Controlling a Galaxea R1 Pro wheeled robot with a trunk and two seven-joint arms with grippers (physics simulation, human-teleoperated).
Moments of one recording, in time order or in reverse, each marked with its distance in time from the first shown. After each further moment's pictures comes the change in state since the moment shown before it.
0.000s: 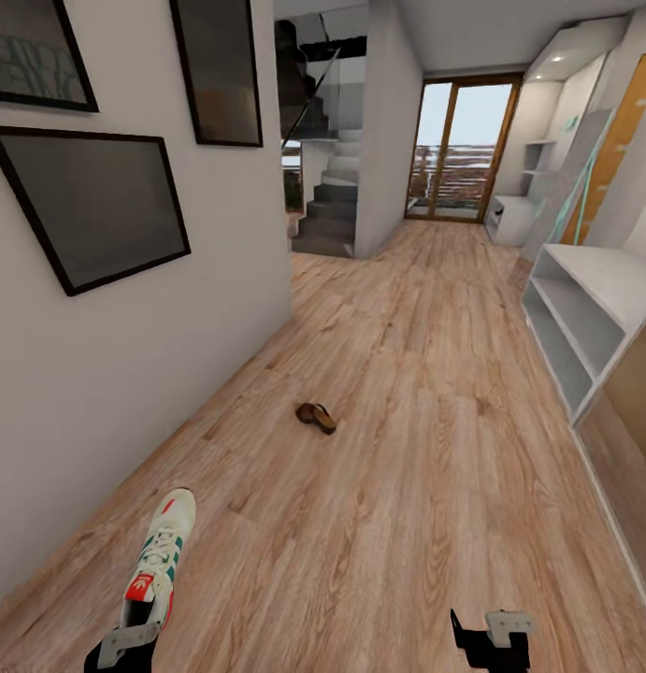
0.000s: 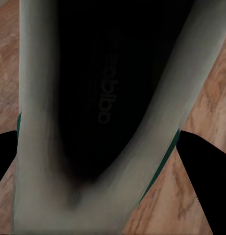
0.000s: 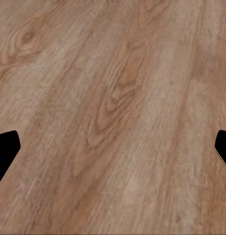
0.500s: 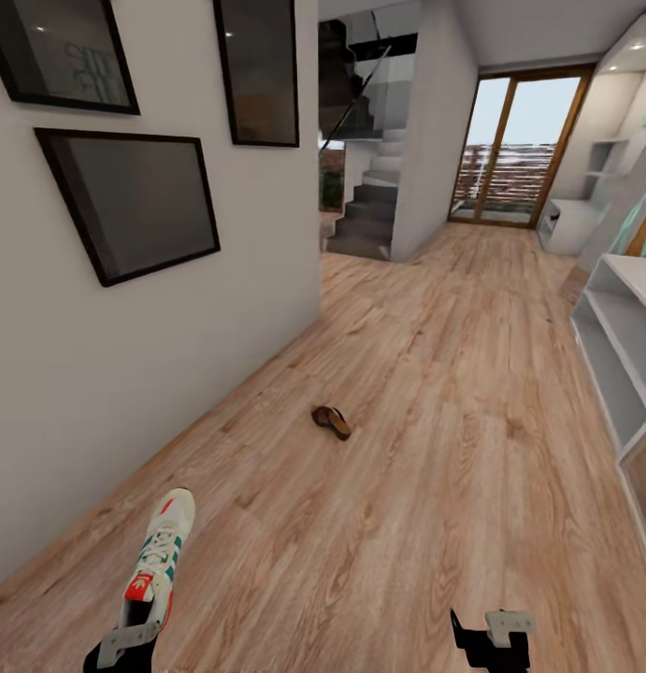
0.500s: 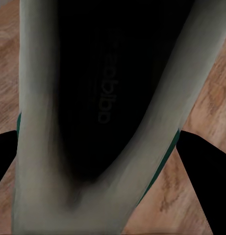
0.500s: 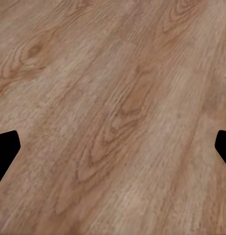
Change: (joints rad) left arm 0.000 0.000 0.000 -0.001 0.007 0.000 0.000; right arm 0.000 0.000 0.000 0.000 0.000 0.000 0.000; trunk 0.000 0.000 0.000
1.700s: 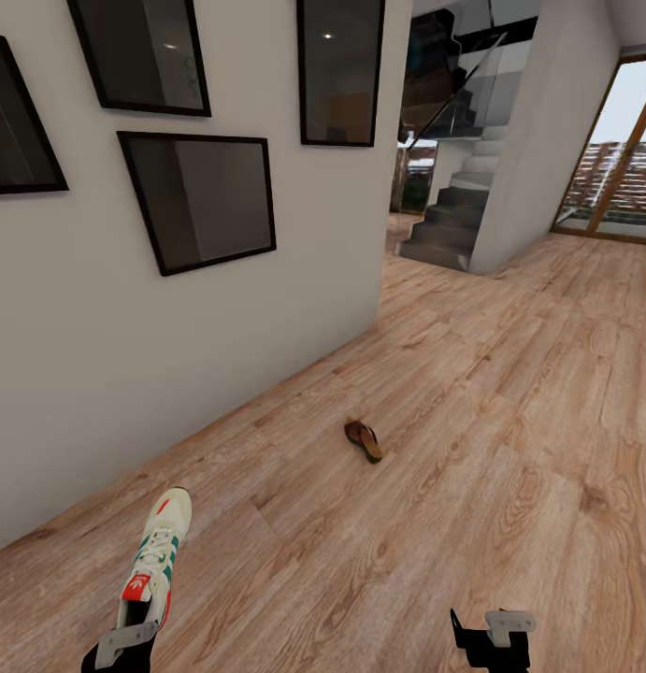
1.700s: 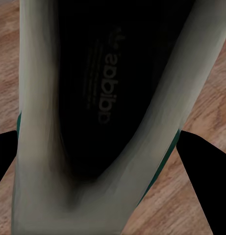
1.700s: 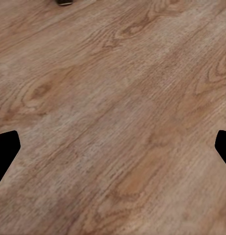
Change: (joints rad) left arm 0.000 0.001 -0.002 0.000 0.024 -0.002 0.000; right arm 0.000 -0.001 0.000 -0.002 0.002 0.000 0.003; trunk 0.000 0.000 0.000
